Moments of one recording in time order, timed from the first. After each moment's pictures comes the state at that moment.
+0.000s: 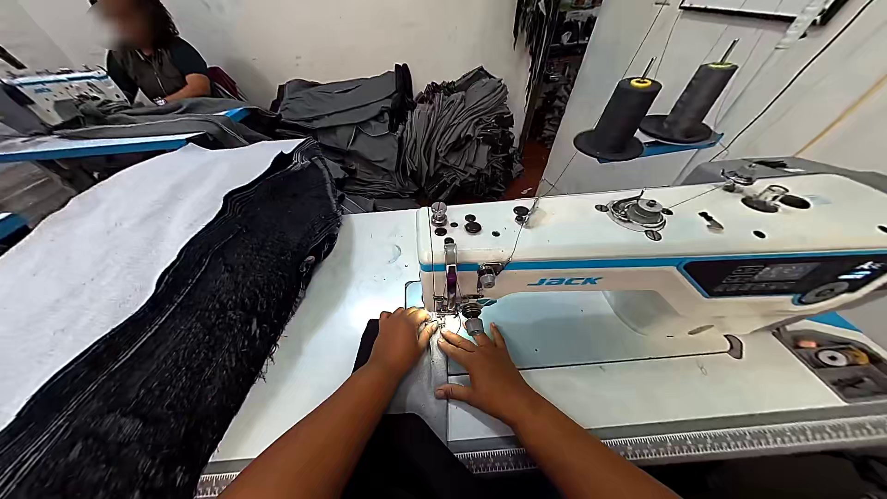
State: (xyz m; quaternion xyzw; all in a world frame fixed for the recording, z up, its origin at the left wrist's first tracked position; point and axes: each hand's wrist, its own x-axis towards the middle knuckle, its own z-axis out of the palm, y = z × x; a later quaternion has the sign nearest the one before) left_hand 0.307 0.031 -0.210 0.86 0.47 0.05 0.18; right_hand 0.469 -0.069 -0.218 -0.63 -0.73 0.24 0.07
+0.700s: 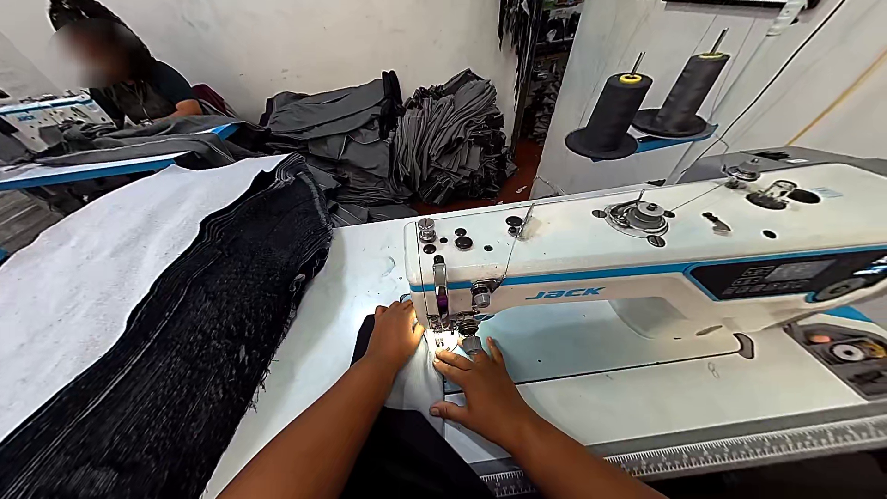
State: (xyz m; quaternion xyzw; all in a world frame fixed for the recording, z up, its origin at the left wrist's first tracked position) left_hand 0.318 0.063 -0.206 0.87 0.46 0.07 0.14; right_hand 0.462 -0.072 -0.215 -0.63 -0.73 0.24 0.11
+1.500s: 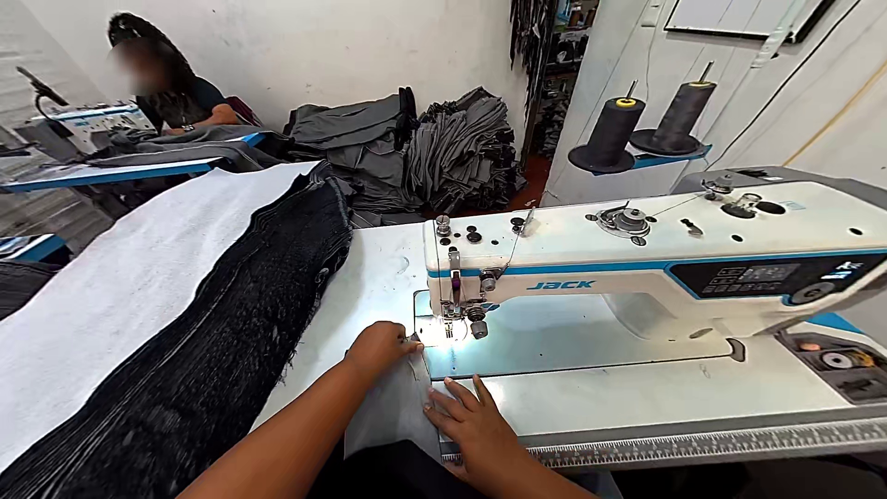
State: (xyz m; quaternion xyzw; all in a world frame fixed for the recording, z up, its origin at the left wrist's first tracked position) left_hand 0.268 0.035 -0.153 0.82 0.51 -0.08 0.25; right_hand 0.426 -0.134 -0.246 -0.52 -0.81 0.13 0.22
